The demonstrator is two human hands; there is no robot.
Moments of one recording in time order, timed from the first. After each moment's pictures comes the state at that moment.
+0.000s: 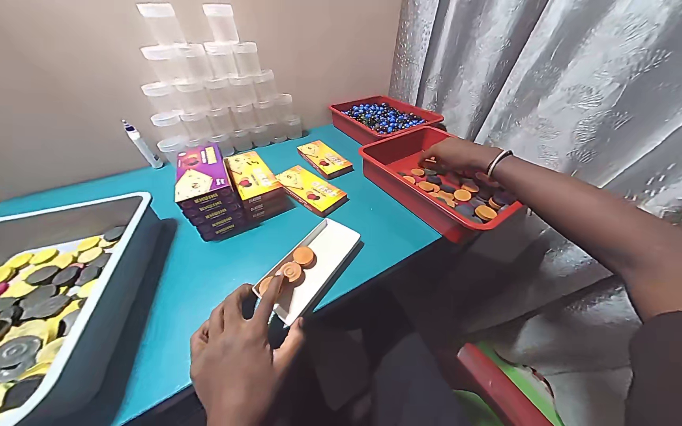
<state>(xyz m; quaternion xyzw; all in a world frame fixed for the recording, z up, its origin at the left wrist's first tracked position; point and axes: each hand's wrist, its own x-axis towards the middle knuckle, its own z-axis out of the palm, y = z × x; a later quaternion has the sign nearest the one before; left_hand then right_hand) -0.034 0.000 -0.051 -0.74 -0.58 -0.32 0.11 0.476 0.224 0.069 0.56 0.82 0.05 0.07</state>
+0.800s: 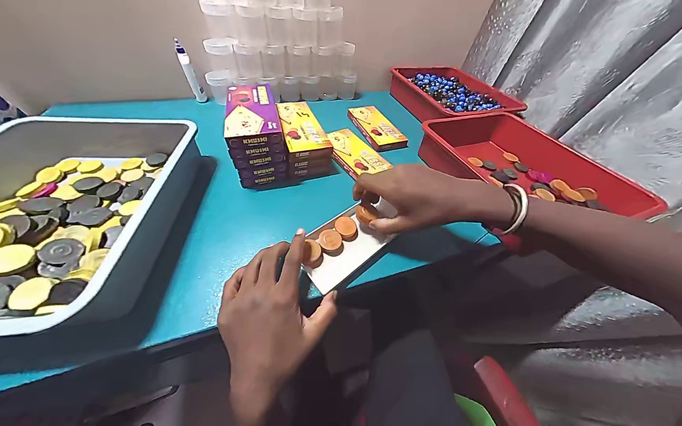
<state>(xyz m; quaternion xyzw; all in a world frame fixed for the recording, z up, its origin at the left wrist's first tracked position) -0.036 0.001 -0.057 -0.72 -0.60 -0.33 0.12 0.208 0.142 0.056 0.24 0.97 -0.01 -0.05</state>
